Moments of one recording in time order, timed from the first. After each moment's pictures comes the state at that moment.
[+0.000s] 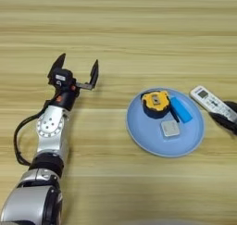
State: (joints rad) left arm -0.43 0.14 0.15 0.87 -0.15 -0.77 -0.37; right arm -0.19 -0.56 -0.09 0.54 0.21 -0.11 0.89
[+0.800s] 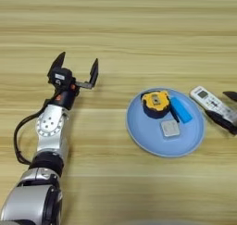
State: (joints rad) left arm -0.43 0.14 0.15 0.87 -0.16 -0.77 -0.37; right arm -0.18 -0.56 -0.10 0.43 0.22 -0.12 0.90
